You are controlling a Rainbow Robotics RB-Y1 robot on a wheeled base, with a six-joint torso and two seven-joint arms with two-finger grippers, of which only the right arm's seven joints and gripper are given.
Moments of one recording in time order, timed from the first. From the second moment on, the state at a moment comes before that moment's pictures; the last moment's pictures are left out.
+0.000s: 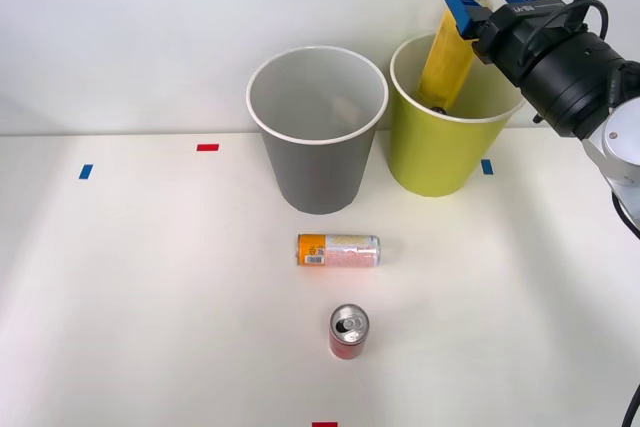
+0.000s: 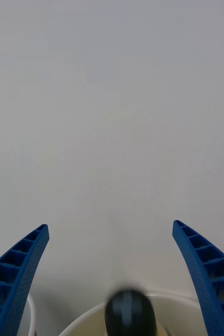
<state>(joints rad) -0.48 -0.62 0.16 -1.63 -1.58 0.15 2.29</state>
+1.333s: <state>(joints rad) 0.42 -0.67 0.15 -2.22 -1.56 -0.11 2.34</state>
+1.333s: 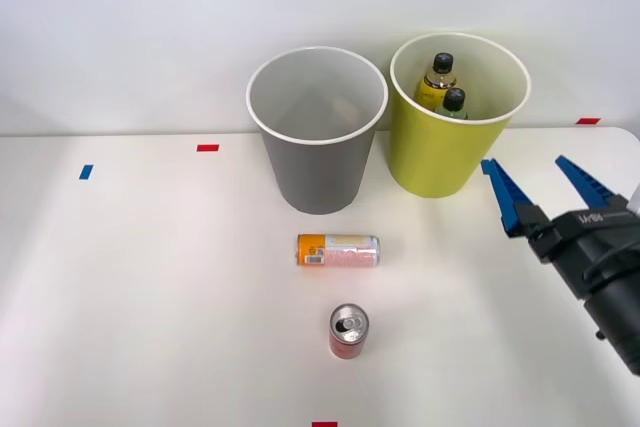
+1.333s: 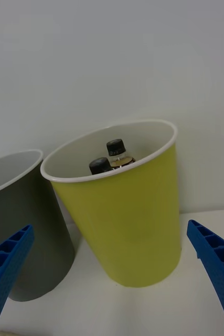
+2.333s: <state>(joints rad) 0.65 -0.33 0.14 -2.22 -1.03 -0.04 2.24</state>
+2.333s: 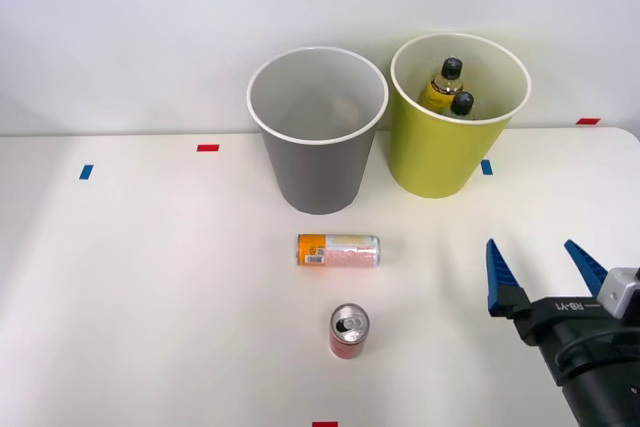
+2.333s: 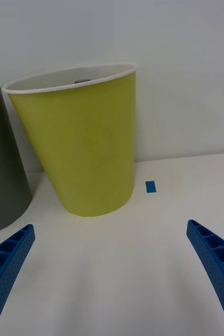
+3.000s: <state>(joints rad) 0.76 -0.23 0.14 -2.22 -0.27 -0.14 1.50</state>
